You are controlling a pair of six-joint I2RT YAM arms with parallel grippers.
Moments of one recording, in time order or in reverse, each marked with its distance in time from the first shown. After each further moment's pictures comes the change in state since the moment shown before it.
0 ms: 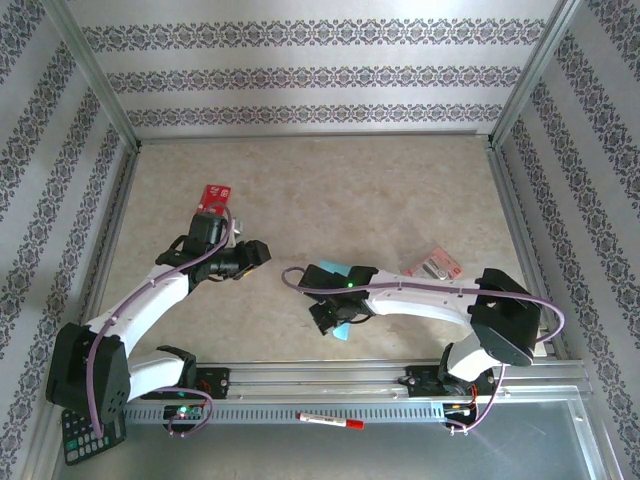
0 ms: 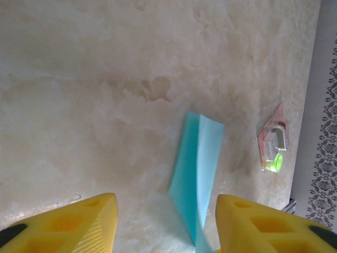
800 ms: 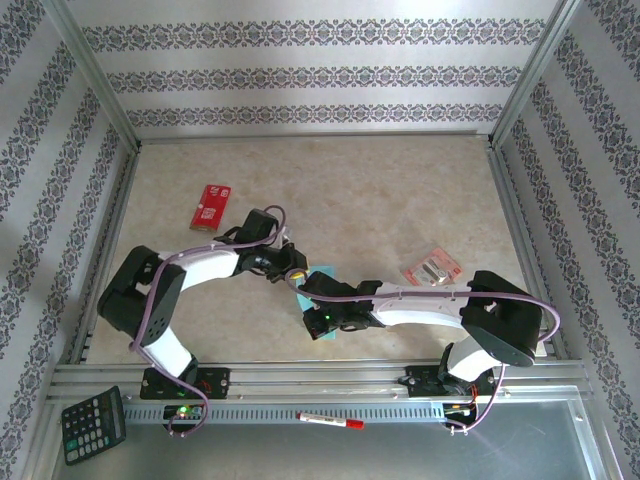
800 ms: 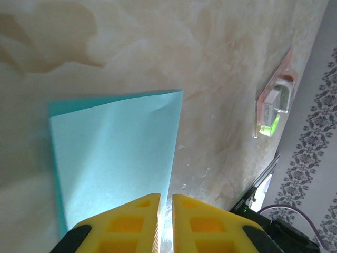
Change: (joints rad) left arm -0.221 0.495 0.145 0.277 0.159 -0.139; right arm -0.003 -0.009 -0.195 0.396 -0.110 0.082
